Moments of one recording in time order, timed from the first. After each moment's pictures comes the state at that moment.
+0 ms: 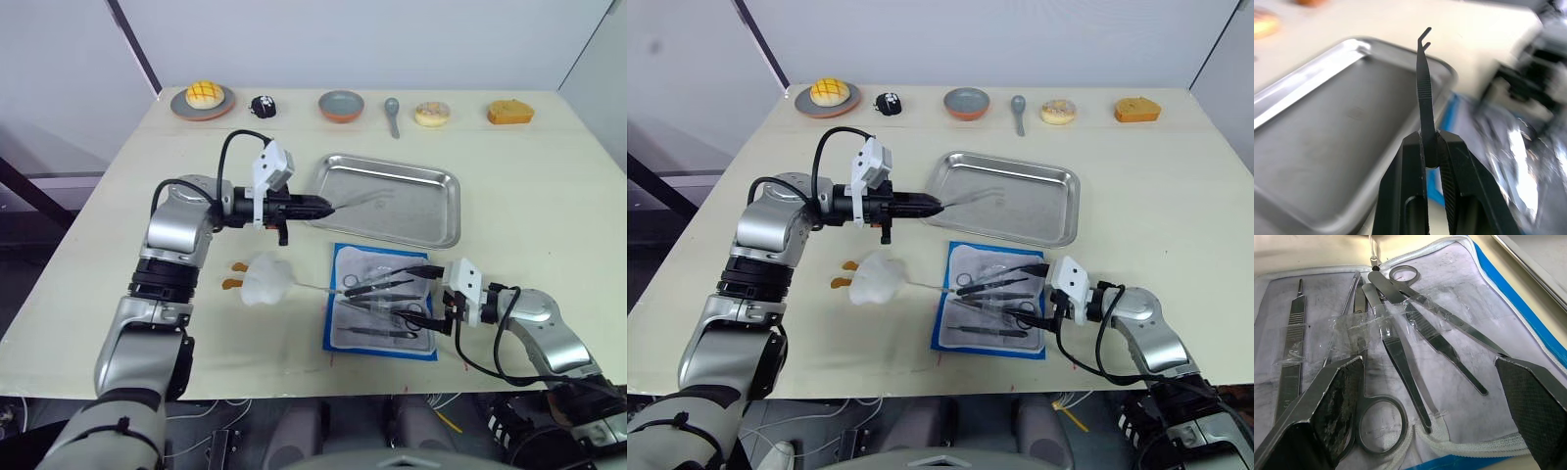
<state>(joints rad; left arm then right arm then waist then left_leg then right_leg) -0.79 0.53 -0.06 0.26 -0.28 0.53 -1.17 -0.16 -0.57 0.21 0.07 0.26 0.02 1.00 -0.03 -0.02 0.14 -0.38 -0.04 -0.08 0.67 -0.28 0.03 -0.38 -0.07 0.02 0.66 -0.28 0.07</state>
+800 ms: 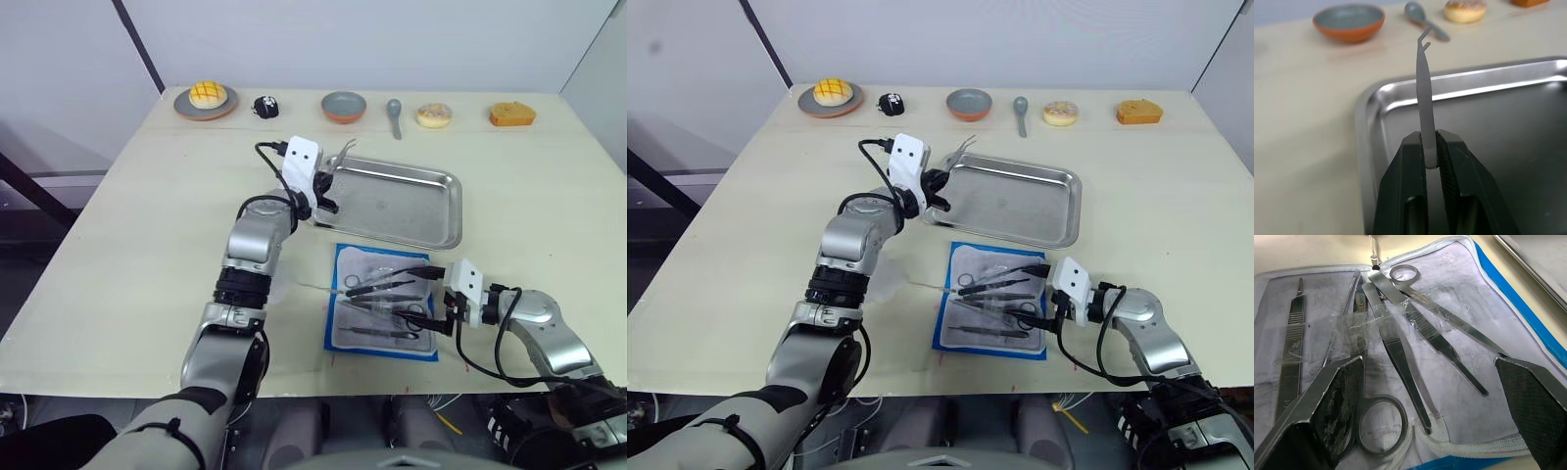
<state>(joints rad) -0.80 0.17 -0.01 0.30 -0.09 0.66 -0.31 -0.16 -0.58 0.21 0.07 0.26 0.02 1.00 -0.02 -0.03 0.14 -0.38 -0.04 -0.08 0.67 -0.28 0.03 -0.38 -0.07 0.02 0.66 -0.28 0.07</state>
